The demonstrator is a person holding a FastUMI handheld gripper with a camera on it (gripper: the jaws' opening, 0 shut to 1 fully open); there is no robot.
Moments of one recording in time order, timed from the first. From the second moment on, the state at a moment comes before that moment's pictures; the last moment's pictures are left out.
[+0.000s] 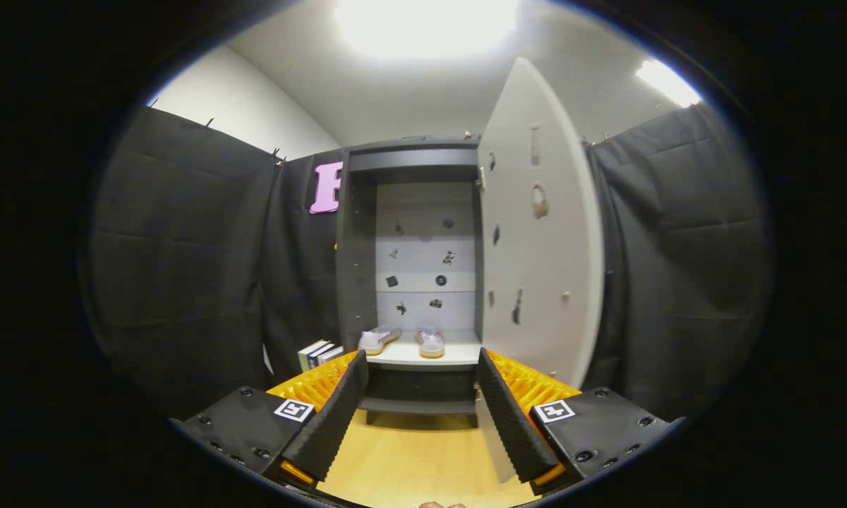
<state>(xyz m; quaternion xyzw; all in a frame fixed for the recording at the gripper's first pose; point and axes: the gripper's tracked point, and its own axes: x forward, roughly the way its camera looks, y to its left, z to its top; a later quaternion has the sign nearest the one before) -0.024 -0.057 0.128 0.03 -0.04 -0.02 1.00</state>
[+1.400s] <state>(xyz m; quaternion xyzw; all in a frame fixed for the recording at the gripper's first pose) 0.048 -0.246 0.110 0.02 -0.02 -0.02 1.00</state>
